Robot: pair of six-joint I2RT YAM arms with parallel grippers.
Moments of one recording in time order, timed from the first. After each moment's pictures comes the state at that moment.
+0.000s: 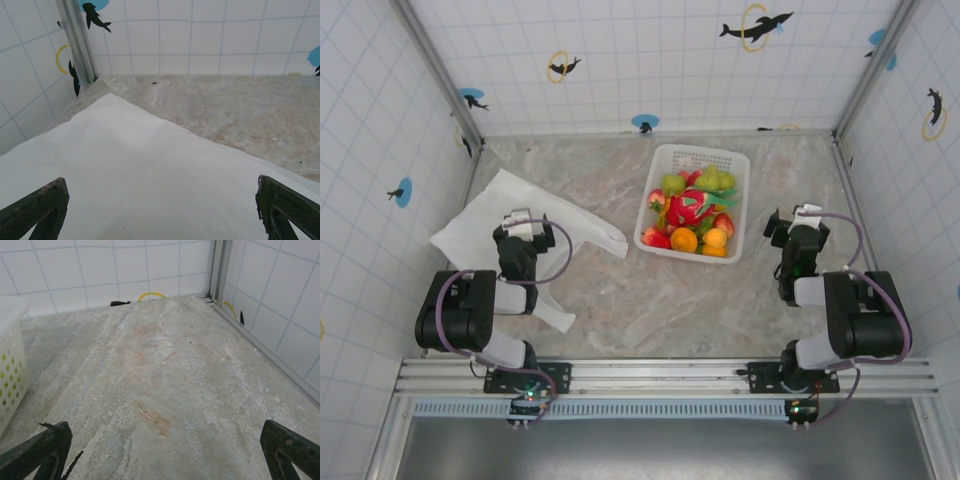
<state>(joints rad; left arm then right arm) -0.04 1.52 0.23 1.11 -0.14 0.05 0.05 1.46 0.29 0.90 0.29 0.09</state>
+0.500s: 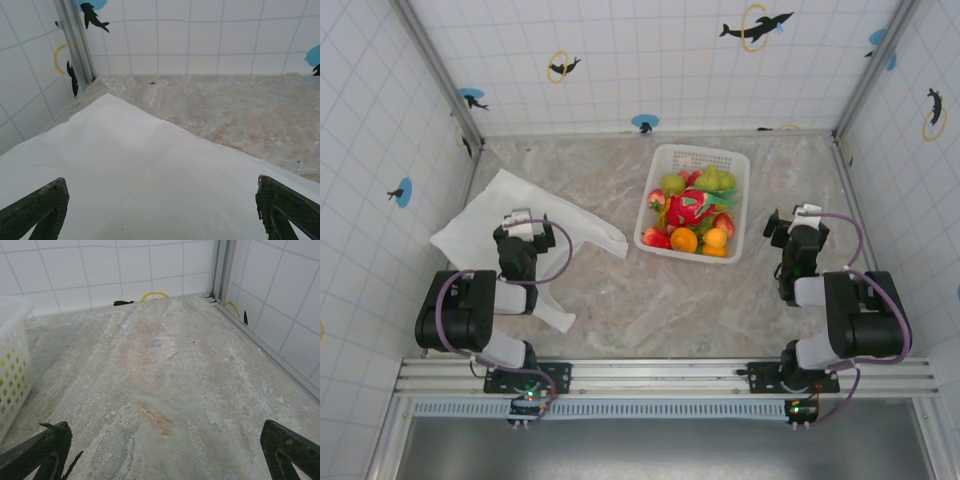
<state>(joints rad) -0.04 1.52 0.23 1.11 -0.13 0.05 0.04 1.46 0.29 0.90 0.28 0.09</state>
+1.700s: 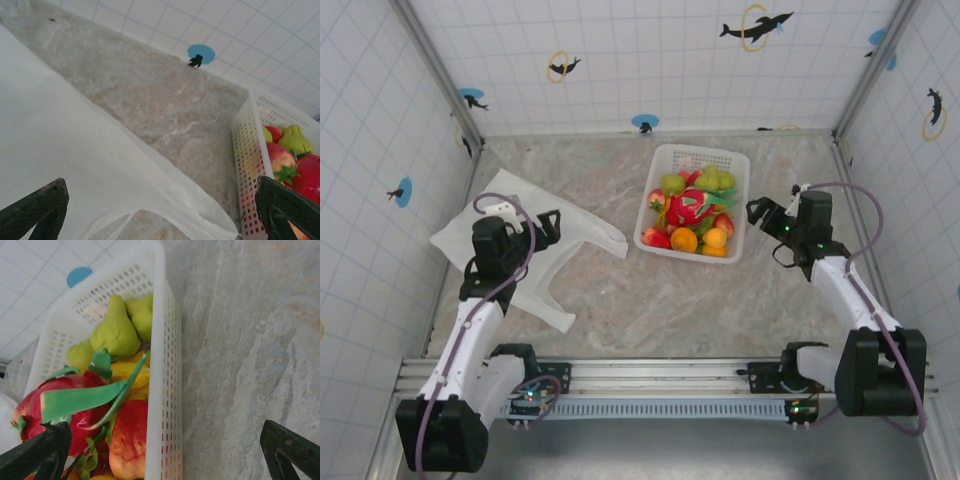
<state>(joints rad) -0.04 0.84 0.54 -0.13 0.26 -0.42 0.05 1.18 0.68 -0.13 -0.29 0.57</state>
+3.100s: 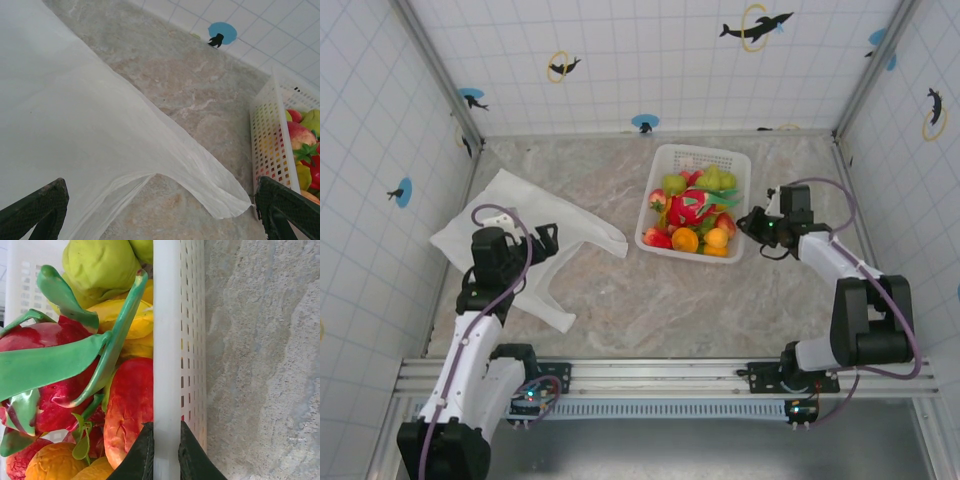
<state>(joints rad) -0.04 0.74 0.53 -0.30 0.21 -0.42 0.08 1.41 0.77 -0.20 -0.44 0.58</state>
